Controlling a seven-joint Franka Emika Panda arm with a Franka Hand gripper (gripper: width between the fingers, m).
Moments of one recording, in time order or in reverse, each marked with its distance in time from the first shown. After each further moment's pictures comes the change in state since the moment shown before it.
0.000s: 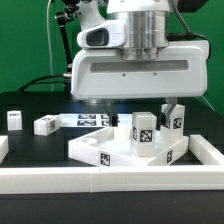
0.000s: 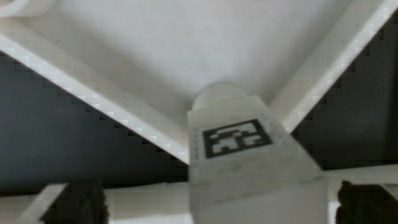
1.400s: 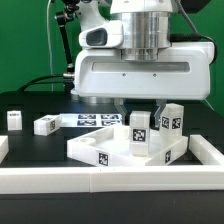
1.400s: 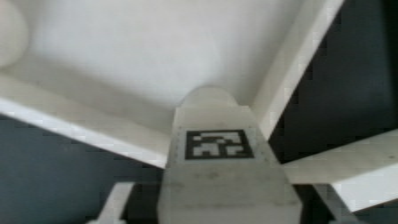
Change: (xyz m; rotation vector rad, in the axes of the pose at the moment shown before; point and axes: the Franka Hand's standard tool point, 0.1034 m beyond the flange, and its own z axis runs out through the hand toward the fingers) arm -0.004 -0.004 0.003 0.014 0.006 0.420
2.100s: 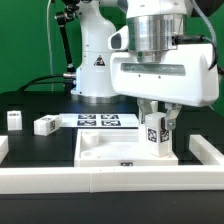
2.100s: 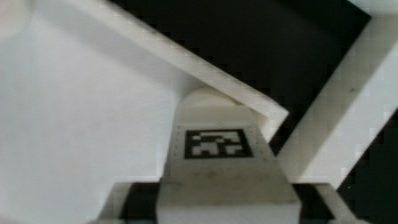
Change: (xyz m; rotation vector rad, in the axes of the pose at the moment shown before) arm -0.015 -0.029 0.003 0.055 0.001 0.709
